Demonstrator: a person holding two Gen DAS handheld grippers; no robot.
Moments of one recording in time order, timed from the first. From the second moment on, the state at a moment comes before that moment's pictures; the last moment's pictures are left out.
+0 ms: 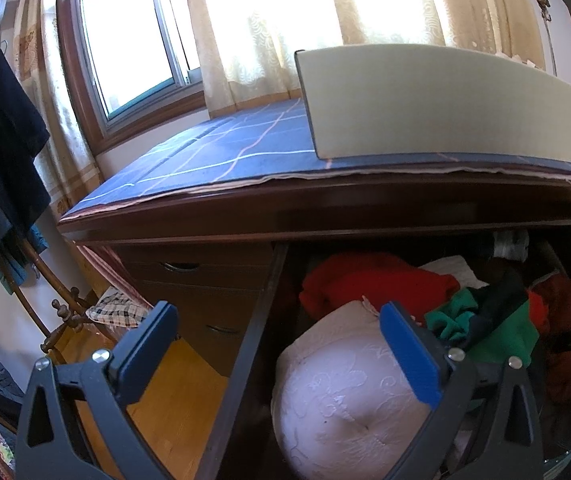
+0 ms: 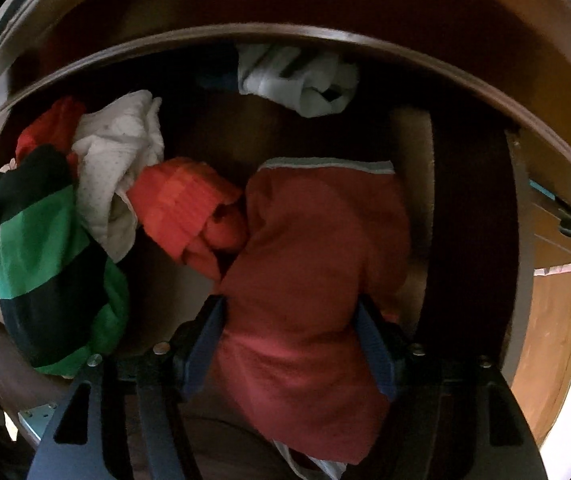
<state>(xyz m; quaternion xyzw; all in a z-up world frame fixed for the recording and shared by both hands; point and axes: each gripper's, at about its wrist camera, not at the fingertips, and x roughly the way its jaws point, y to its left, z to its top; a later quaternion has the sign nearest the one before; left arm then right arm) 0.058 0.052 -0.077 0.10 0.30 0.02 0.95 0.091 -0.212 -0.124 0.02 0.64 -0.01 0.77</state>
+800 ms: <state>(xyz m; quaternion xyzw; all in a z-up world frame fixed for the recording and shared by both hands) 0.057 0.054 -0.074 0.10 0.30 0.02 0.95 0.036 -0.254 -0.073 0.15 0.53 0.01 0.83</state>
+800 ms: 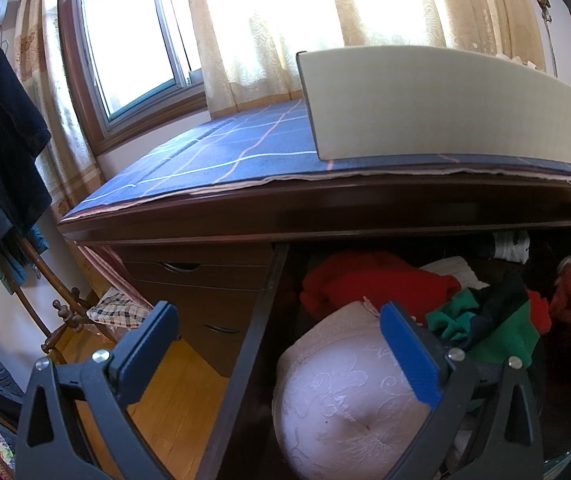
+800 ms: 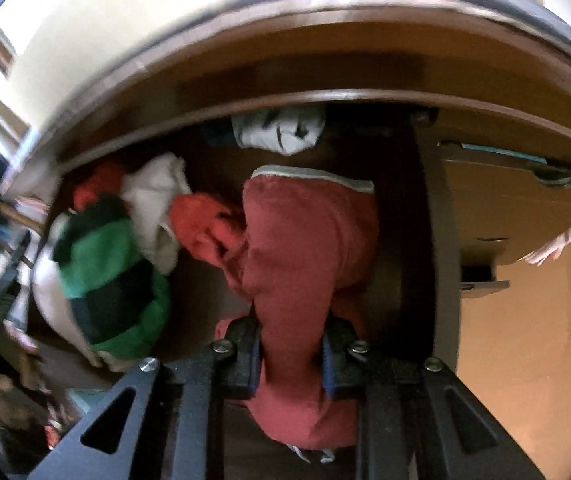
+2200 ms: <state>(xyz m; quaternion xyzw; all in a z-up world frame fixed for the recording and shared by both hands) 0.057 0.053 -0.076 0.10 0.29 0.02 0.95 0.120 -0.256 0.159 0.10 0.26 0.00 0.96</state>
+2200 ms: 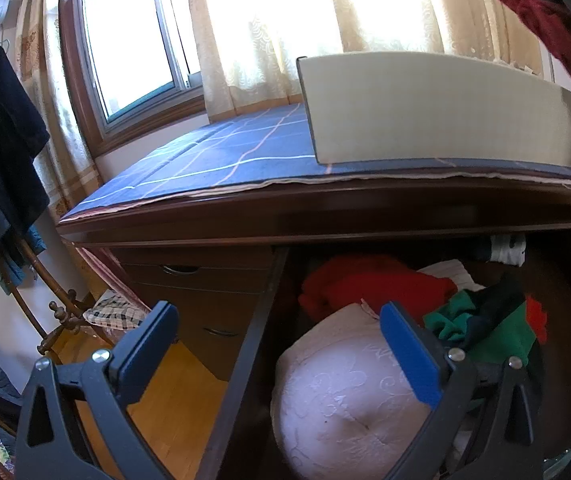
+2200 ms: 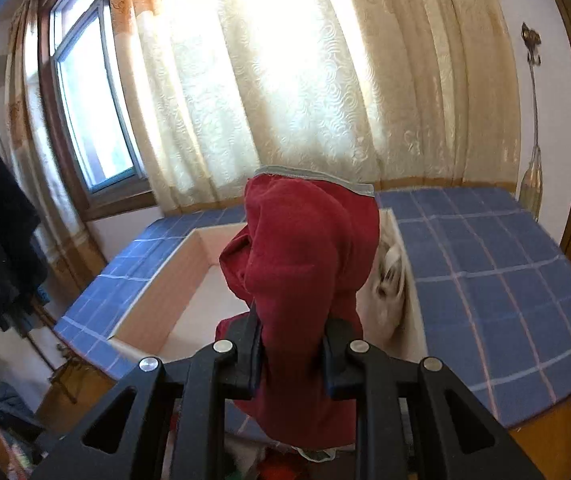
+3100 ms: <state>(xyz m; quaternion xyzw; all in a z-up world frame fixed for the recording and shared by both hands) 0.059 0.053 -0.076 0.10 0.29 0.01 0.95 0.233 -0.263 0.069 0.12 0.36 -0.04 0.92</state>
